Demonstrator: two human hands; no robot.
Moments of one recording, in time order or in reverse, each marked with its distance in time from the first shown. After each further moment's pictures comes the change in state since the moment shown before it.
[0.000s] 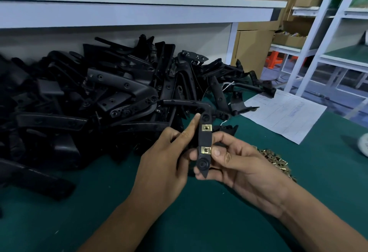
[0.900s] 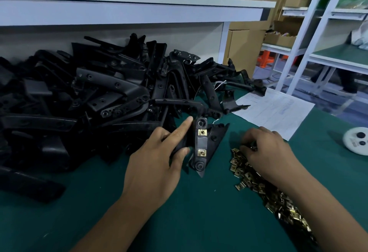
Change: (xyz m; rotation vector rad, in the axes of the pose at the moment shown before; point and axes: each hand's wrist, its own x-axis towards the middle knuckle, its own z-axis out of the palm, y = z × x) left_hand 0.001 0.009 0.000 0.144 -0.009 -0.101; right_hand -0.018 -0.028 -0.053 -1.651 0.751 0.187
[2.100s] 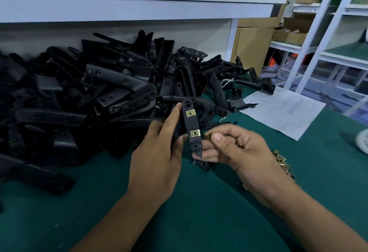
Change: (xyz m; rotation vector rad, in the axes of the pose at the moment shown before) left_hand 0.001 0.000 -0.003 -0.083 0.030 -0.123; right_hand -0.024 -0.057 0.022 1.454 -0.329 -0.226
